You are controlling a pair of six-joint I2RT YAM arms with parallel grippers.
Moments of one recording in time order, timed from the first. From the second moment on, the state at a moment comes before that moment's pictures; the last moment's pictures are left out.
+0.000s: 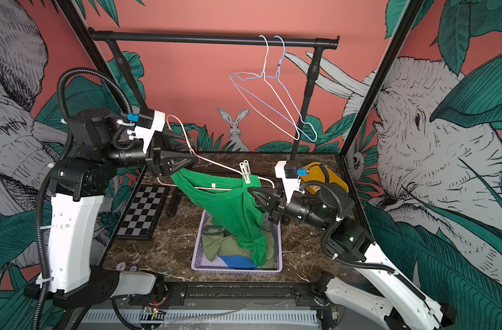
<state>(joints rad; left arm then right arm) -0.28 1.36 2.07 -0.92 1.12 0.26 0.82 0.86 1.18 -0.20 -0.39 0.27</state>
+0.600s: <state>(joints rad) -0.28 1.36 2.01 -0.89 1.06 0.20 0.81 0.87 1.15 -0.21 -0.31 0.23</state>
